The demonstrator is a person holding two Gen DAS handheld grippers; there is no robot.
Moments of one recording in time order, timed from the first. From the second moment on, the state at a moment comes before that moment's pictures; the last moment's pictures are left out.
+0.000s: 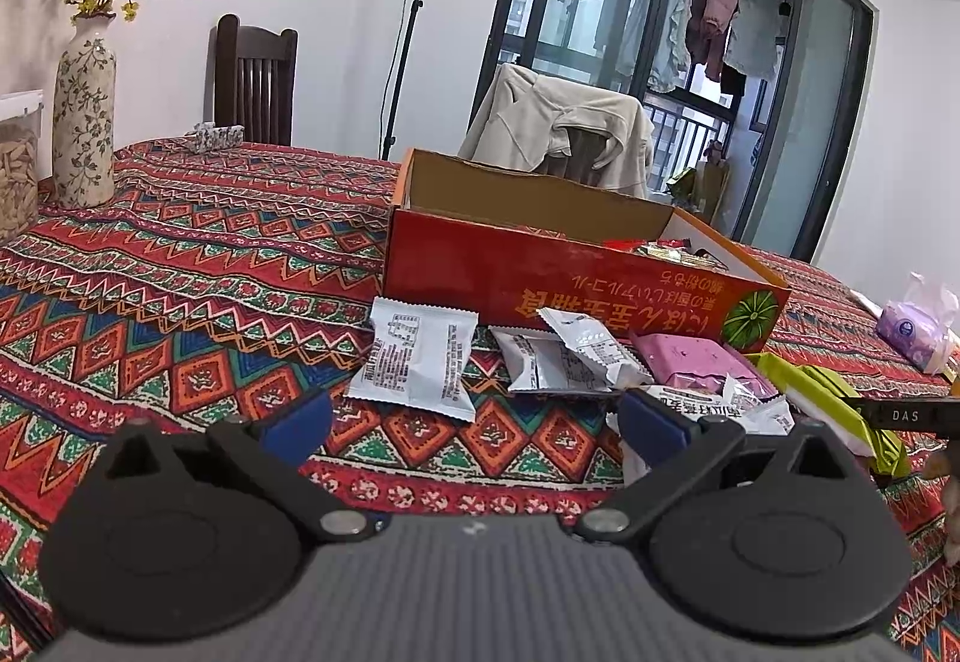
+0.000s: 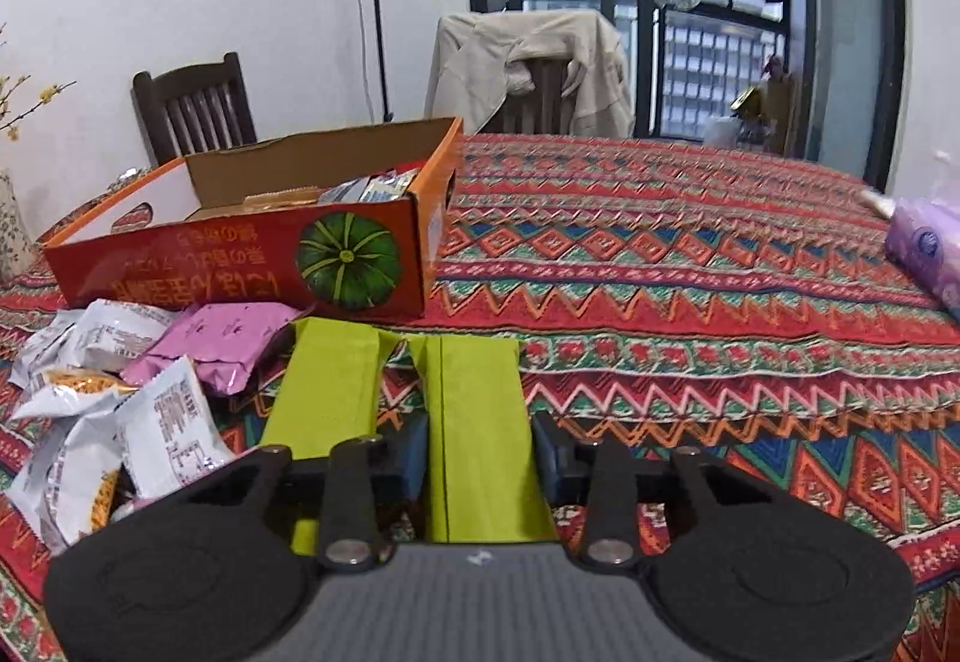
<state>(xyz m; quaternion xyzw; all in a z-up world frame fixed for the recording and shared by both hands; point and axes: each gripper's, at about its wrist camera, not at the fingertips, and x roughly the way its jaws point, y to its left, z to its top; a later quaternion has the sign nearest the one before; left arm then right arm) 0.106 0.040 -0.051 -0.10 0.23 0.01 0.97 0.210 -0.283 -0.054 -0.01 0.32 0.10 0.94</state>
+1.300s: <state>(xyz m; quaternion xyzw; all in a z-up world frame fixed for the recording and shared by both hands) 0.179 0.062 -0.034 -0.05 0.33 0.09 0.94 0.175 -0.298 -0.034 0.01 0.20 0.07 0.98</state>
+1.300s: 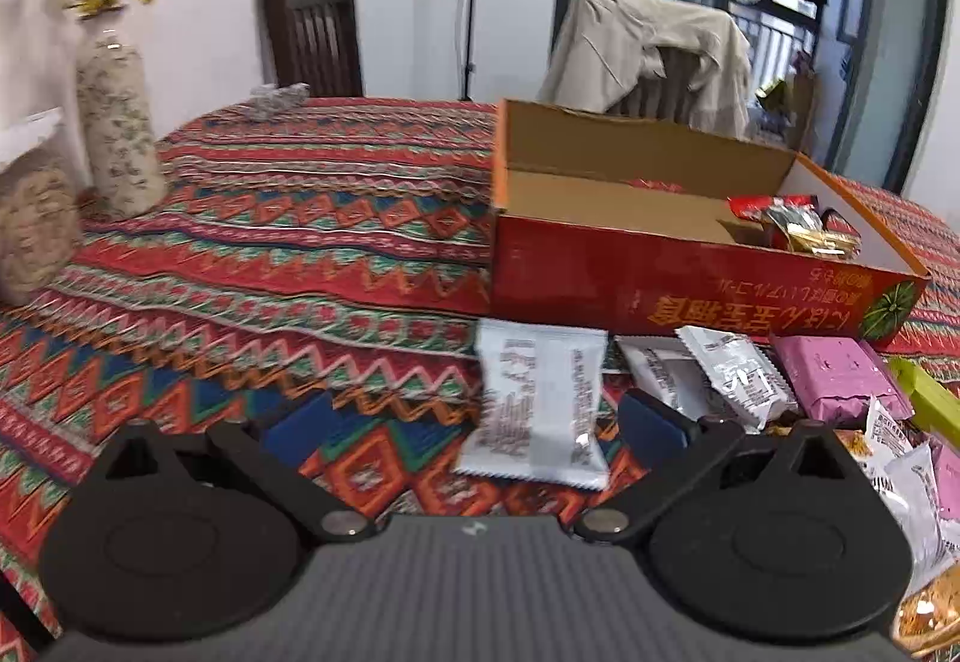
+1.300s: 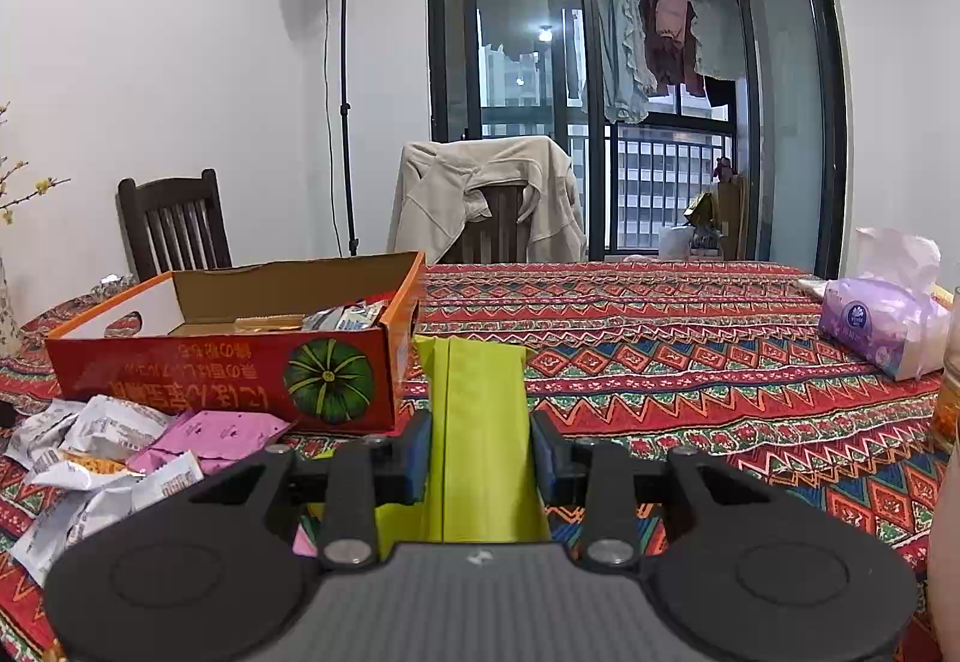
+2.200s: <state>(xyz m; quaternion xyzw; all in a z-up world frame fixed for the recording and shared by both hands) 0.192 0.045 -0.050 -0.06 0.32 0.09 0.94 0.176 -0.297 -0.035 0.01 0.20 0.07 0.98</state>
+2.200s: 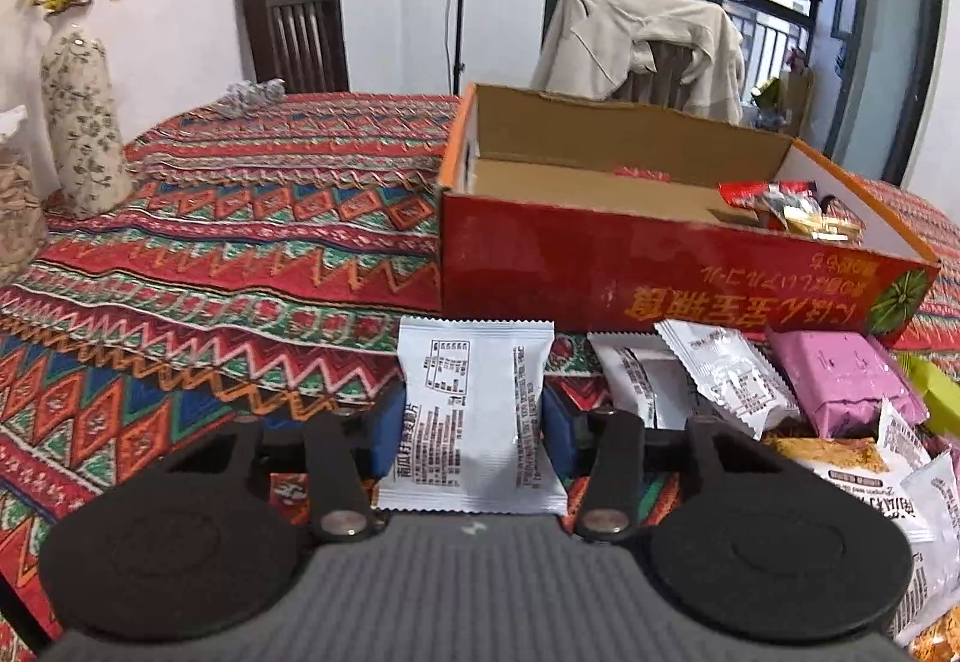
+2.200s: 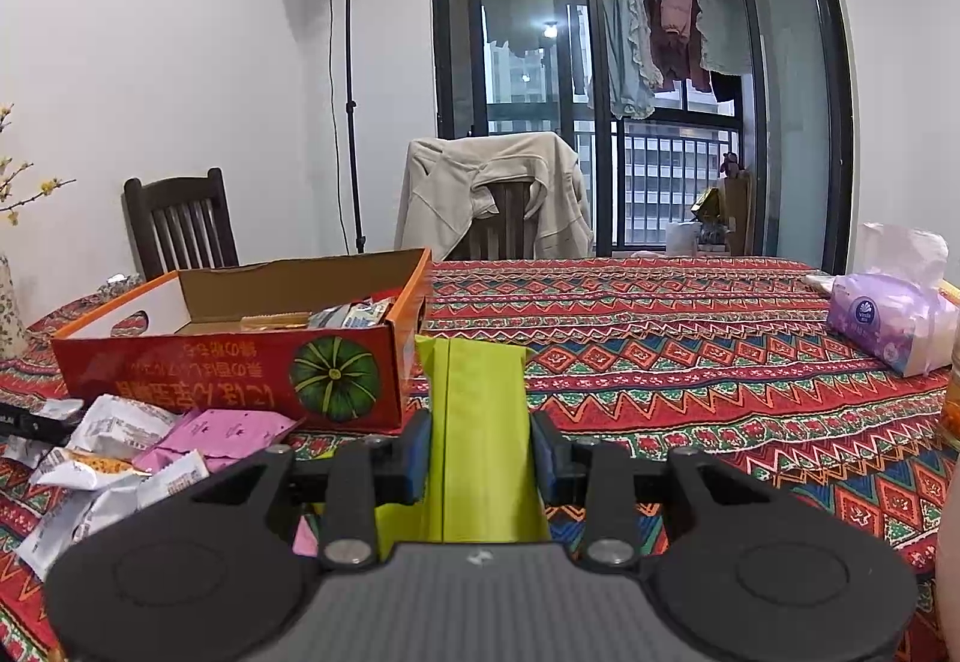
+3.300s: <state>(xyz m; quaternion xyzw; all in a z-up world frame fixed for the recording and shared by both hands) 0.184 0.026 0.019 -0.08 0.20 0.05 0.97 0.184 -0.276 0.021 0.01 0.12 0.11 0.99</state>
